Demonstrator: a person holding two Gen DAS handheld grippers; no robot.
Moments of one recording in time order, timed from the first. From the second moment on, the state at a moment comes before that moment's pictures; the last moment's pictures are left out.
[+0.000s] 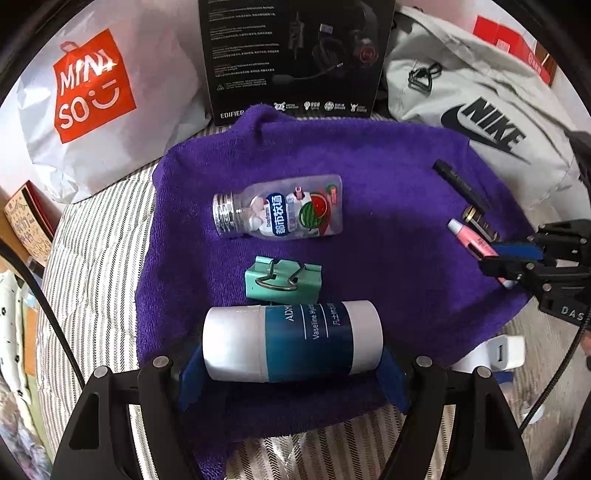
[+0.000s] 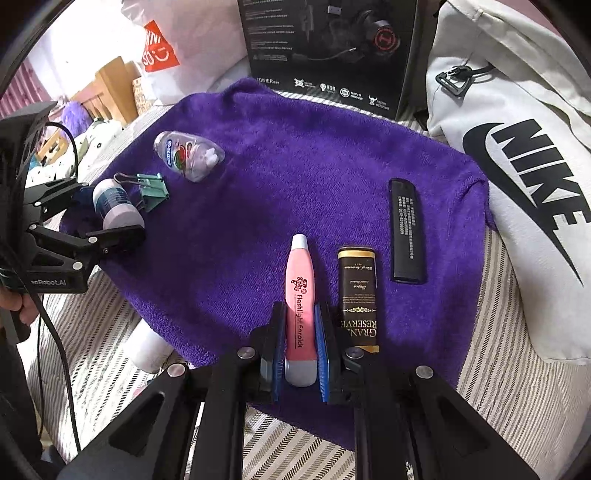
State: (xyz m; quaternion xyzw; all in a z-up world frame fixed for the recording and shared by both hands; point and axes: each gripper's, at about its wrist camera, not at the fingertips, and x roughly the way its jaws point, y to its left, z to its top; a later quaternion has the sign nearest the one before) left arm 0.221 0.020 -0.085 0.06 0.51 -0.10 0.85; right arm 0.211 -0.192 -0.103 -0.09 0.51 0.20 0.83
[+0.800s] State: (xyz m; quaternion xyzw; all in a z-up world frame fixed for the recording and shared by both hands) left arm 0.228 0.023 -0.090 0.05 0.53 -0.10 0.84; right arm 0.215 -0.191 -0.104 -0.10 0.52 0.21 0.82
